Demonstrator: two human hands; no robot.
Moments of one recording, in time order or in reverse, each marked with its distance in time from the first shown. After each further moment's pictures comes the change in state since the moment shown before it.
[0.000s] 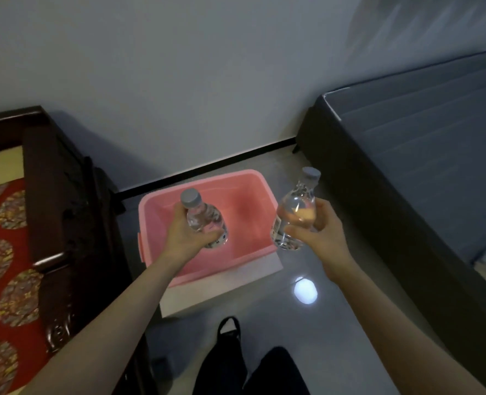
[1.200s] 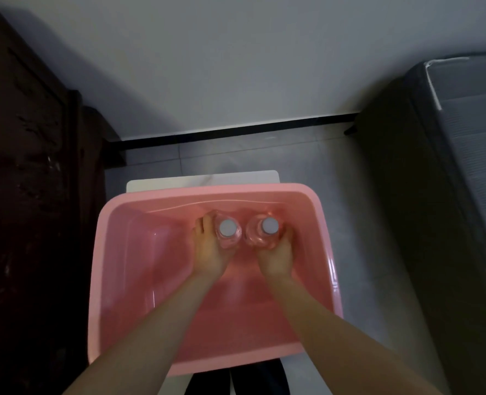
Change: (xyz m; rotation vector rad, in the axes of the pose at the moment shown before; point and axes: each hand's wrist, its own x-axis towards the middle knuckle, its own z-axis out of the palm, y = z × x) left_hand 0.173 -0.174 0.111 0.210 0.199 -0.092; right_hand 0.221 0.214 0.154 -0.400 0.127 0.254
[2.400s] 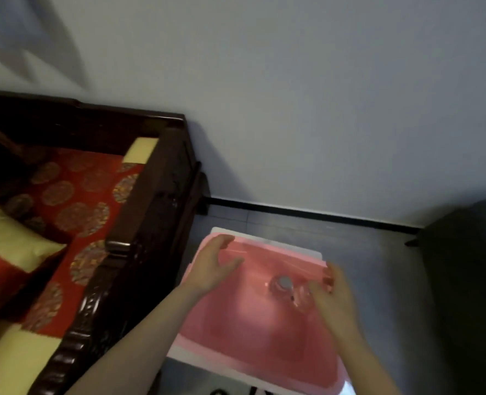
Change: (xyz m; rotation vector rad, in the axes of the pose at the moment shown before) left_hand -0.055 0.107 -0.171 -0.039 0.103 -0.078; right_hand -0.066 -0.143 -0.138 -0.063 -0.364 -0.319
